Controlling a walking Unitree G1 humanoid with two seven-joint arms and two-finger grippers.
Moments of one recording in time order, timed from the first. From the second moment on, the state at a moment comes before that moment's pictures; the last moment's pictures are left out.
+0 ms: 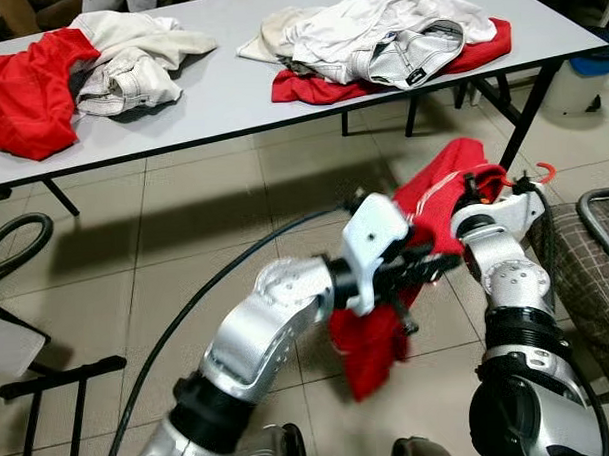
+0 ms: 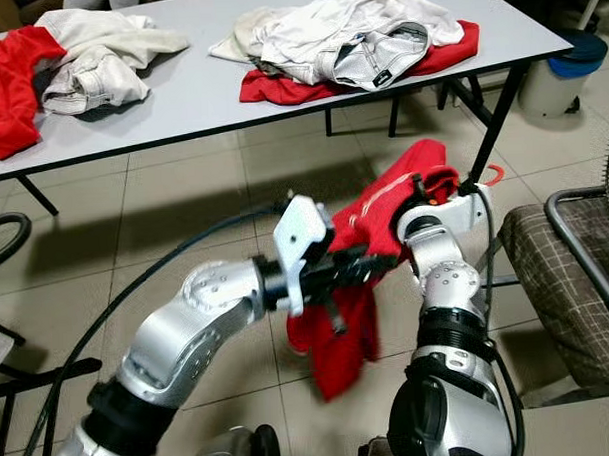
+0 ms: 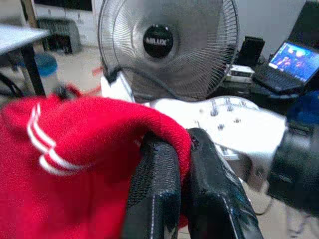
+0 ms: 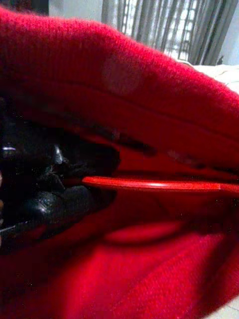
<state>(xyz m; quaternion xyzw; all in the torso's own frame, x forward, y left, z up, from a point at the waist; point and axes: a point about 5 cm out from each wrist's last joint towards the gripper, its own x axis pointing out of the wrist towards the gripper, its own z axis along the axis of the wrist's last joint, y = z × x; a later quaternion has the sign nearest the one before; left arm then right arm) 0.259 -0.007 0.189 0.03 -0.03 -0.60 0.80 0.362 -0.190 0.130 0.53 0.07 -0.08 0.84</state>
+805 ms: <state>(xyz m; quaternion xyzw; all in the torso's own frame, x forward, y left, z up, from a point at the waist) 0.263 0.003 0.158 0.14 0.03 -0.59 0.80 0.373 -0.161 0.162 0.60 0.07 -0.03 0.80</state>
